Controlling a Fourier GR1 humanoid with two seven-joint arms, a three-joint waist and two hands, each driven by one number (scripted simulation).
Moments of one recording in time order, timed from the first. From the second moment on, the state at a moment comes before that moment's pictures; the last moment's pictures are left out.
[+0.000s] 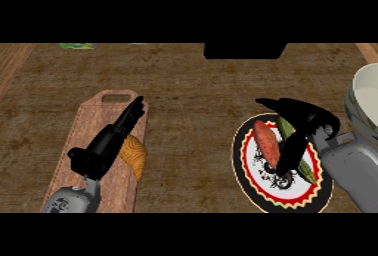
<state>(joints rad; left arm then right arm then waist) -0.14 0.17 -0.21 -1.56 0.06 -0.09 0.05 -0.53 -0.52 0.39 -1.53 0.10 0.59 0.82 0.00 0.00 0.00</state>
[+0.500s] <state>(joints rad) -0.11 0.15 -0.19 -1.58 0.04 -0.13 0.05 -0.47 -0.45 0.35 -1.46 0.34 0.56 0.73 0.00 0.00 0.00</state>
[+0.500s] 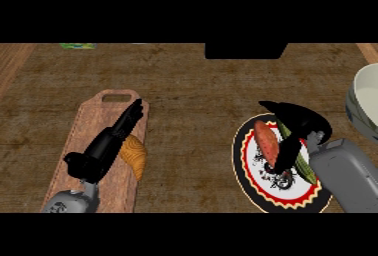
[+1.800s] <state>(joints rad) -0.11 0.09 -0.14 -1.61 -0.01 -0.18 0.08 -0.44 -0.31 0.22 -1.22 0.69 0.42 0.33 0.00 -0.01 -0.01</state>
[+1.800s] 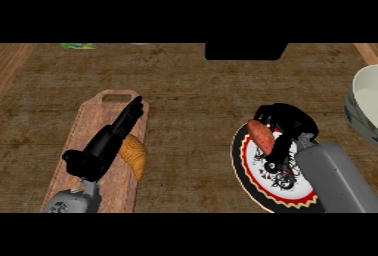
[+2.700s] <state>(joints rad) -0.05 0.10 -0.09 -1.62 -0.02 -0.13 0.08 -0.13 -0.92 0.21 -1.62 0.64 0.20 -0.77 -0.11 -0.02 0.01</state>
